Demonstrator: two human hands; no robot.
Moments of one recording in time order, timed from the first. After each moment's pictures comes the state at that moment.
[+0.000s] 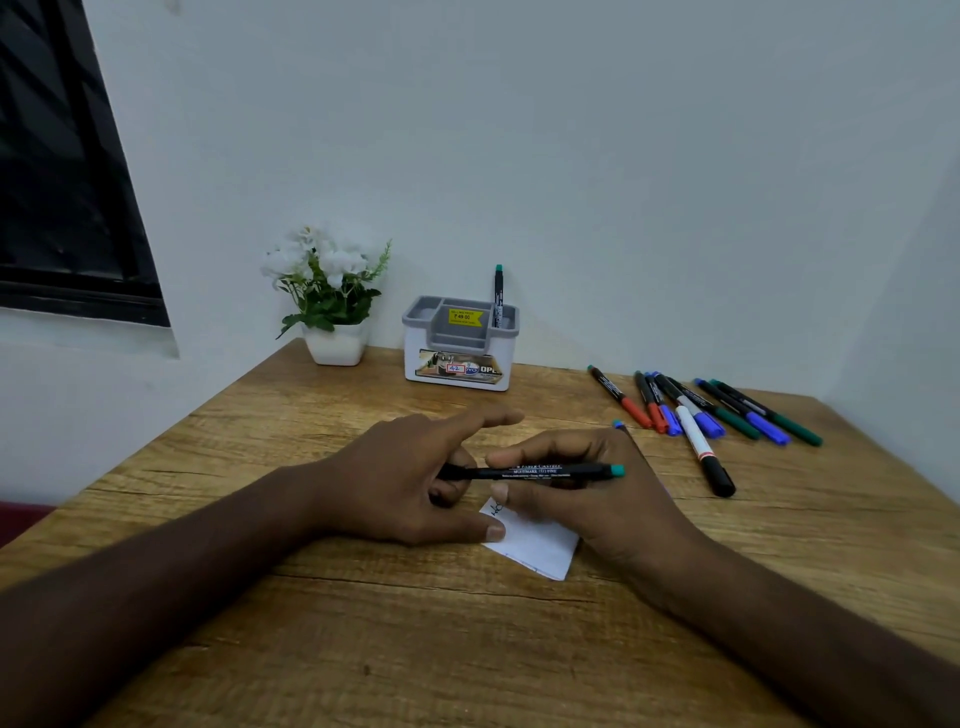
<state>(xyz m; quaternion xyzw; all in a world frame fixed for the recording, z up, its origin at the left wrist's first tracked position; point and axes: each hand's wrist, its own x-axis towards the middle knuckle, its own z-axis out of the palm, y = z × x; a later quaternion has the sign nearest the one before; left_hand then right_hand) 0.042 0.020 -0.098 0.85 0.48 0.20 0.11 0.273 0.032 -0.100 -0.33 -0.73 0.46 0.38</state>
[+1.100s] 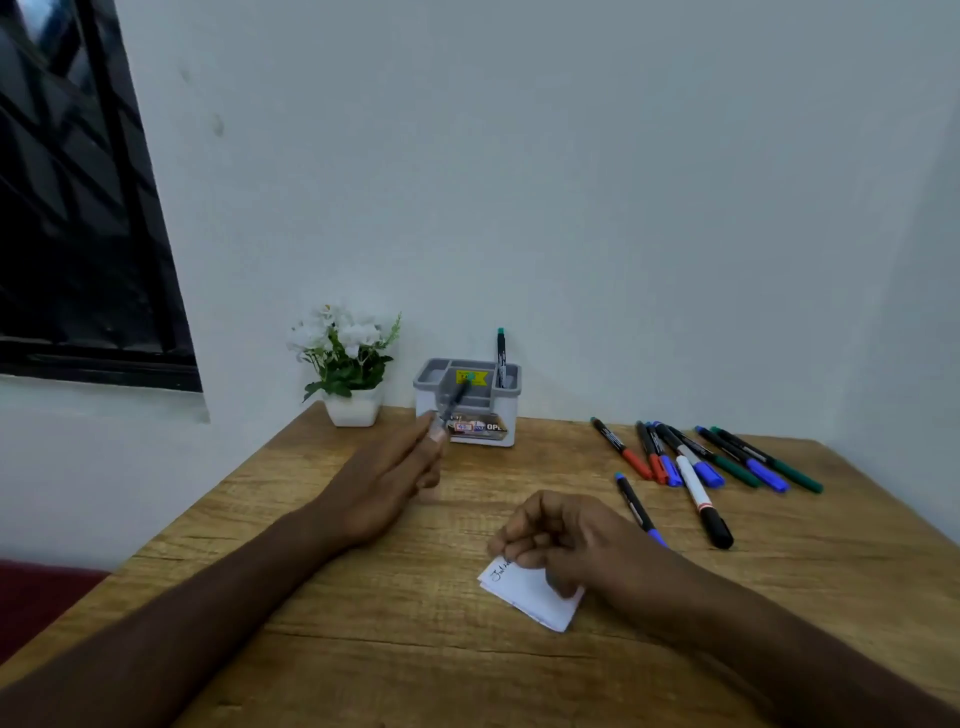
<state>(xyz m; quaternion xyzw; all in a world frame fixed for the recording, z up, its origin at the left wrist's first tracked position) 0.011 0.038 -0.097 0.73 0.51 0.42 0.18 0.284 0.048 -0.095 -0.32 -0.77 0.51 0.22</state>
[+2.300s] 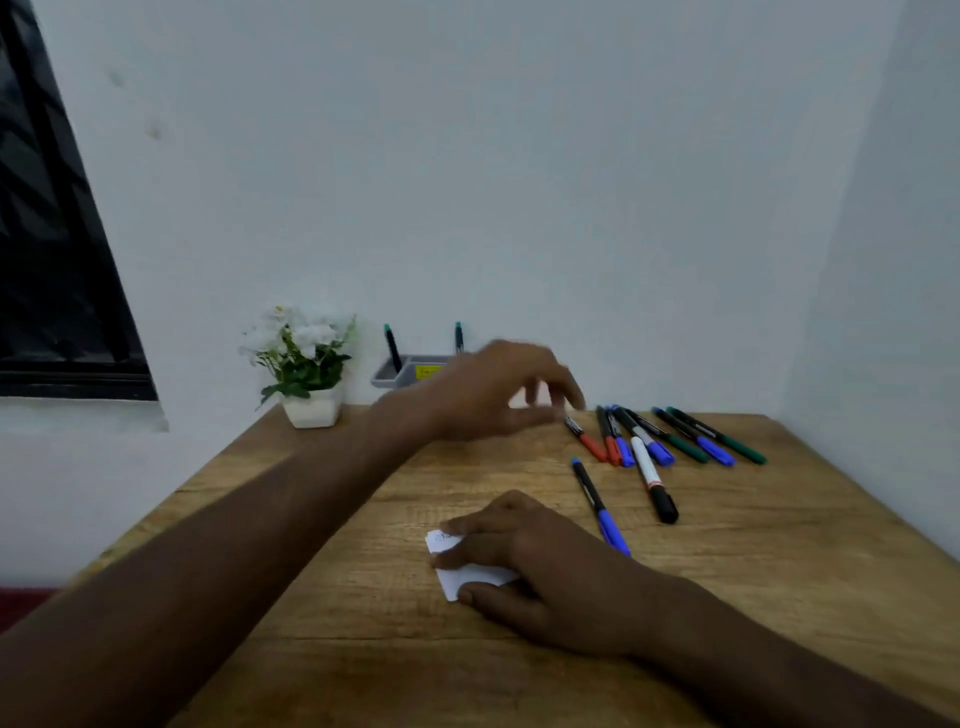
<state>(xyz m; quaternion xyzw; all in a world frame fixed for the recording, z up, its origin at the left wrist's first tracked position) 0.118 0.122 -0.015 0.91 0.34 0.24 -0.07 0.296 0.036 -0.099 -0.23 -0.96 0.12 0.12</state>
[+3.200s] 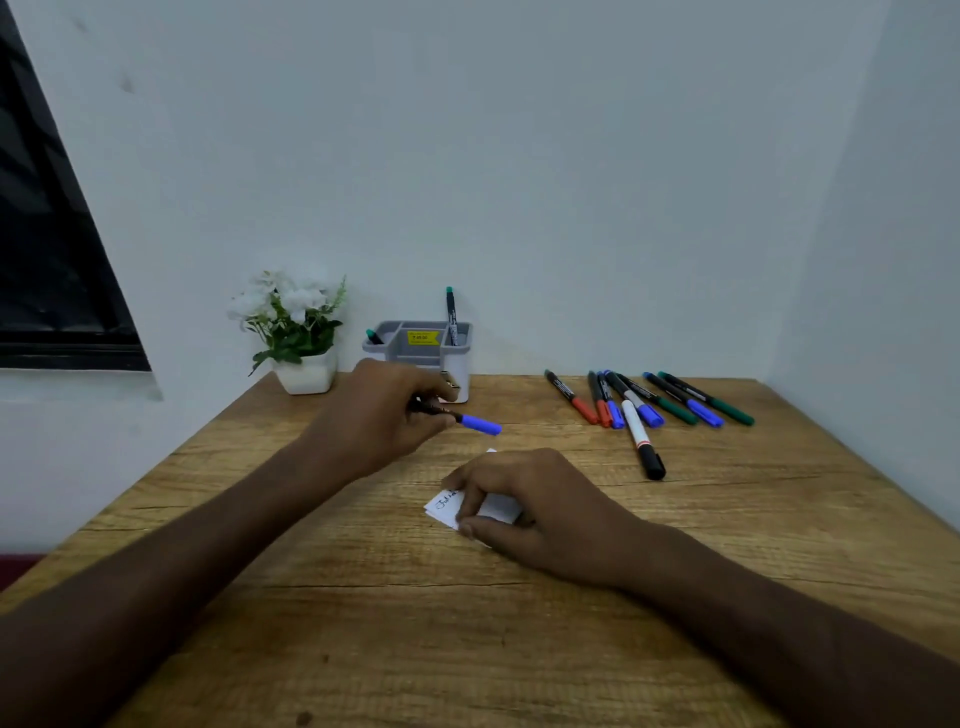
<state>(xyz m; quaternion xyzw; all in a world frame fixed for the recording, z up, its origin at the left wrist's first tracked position) 0.051 0.062 -0.073 0.79 0.52 0.30 -0.09 0.296 0.050 -0.111 -0.23 -0.93 0.15 0.24</state>
